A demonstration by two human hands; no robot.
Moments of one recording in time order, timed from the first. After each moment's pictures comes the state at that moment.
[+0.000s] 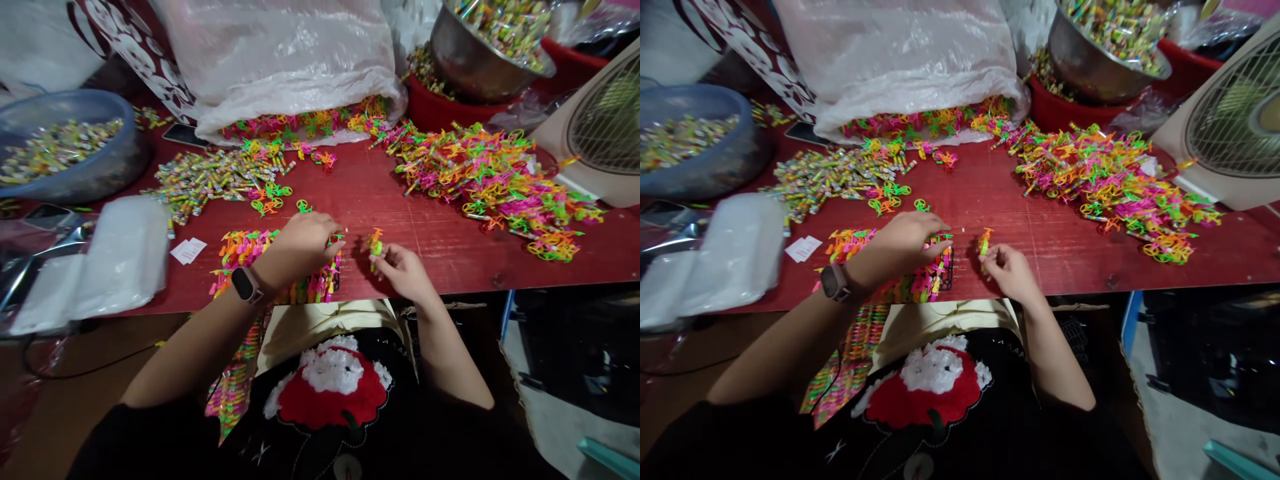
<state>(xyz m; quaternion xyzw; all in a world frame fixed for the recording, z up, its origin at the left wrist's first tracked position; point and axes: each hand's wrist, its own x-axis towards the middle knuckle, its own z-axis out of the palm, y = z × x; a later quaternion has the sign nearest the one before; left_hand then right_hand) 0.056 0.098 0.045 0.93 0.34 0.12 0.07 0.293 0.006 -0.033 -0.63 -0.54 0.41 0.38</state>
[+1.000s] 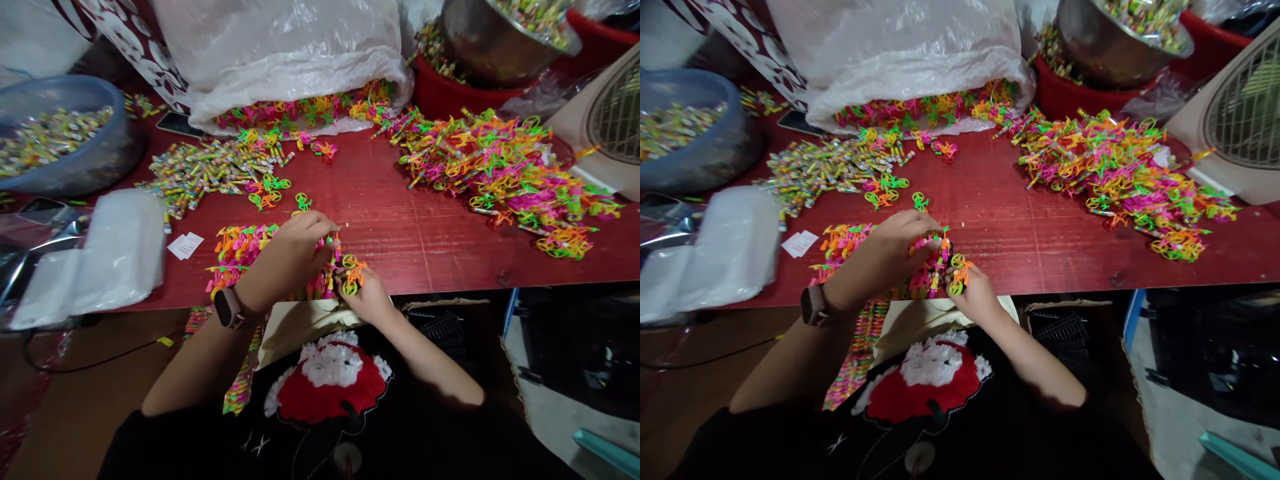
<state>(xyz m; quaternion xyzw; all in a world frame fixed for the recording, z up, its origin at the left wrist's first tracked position) 0.045 0.073 0.053 0.91 0.34 0.20 0.14 0.228 -0.019 -0.063 -0.53 -0.69 0.29 0.40</state>
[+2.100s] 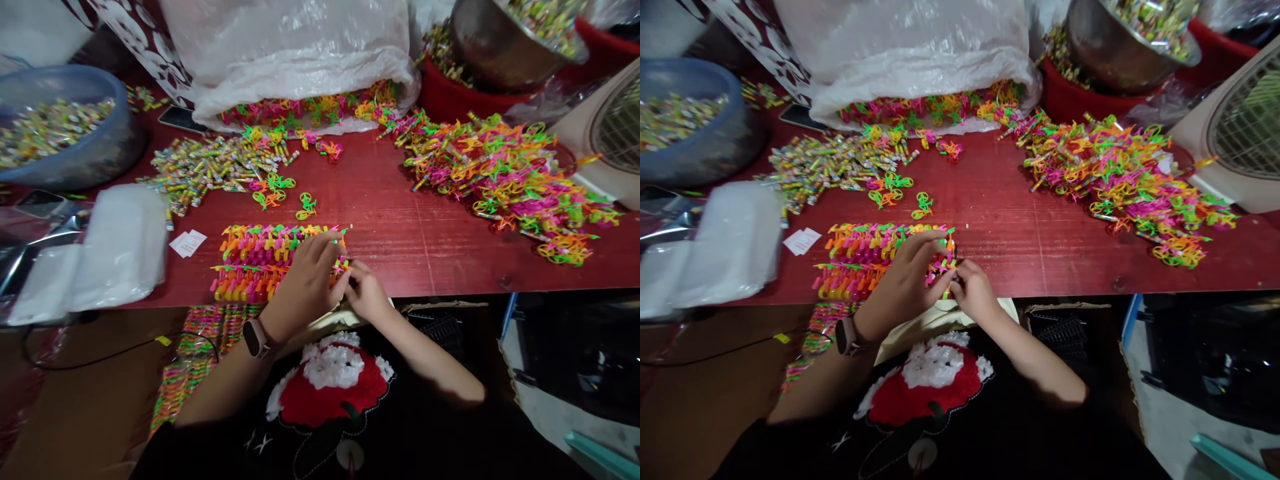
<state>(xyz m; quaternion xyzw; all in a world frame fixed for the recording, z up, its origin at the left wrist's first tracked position) 0.048 0.028 0.023 0.87 0.36 0.29 0.16 0.220 -0.009 -0.061 -0.53 -0.68 0.33 0.38</state>
